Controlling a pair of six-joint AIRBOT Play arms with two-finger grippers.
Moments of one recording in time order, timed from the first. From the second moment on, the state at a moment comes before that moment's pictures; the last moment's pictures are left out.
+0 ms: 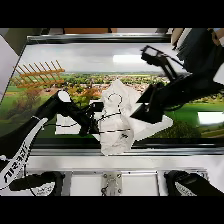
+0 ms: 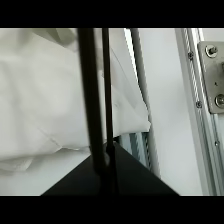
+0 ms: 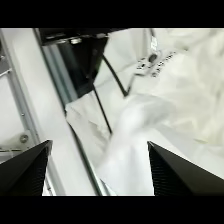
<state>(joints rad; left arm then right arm) -0.30 -1.43 1.03 0.84 -1.47 -0.09 0.25 -1.07 1.49 -0.90 1.59 0.96</state>
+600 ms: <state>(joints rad) -0.30 -1.43 1.03 0.84 -1.47 -0.09 -0.44 -0.90 0.94 -0.65 1.58 0.30</state>
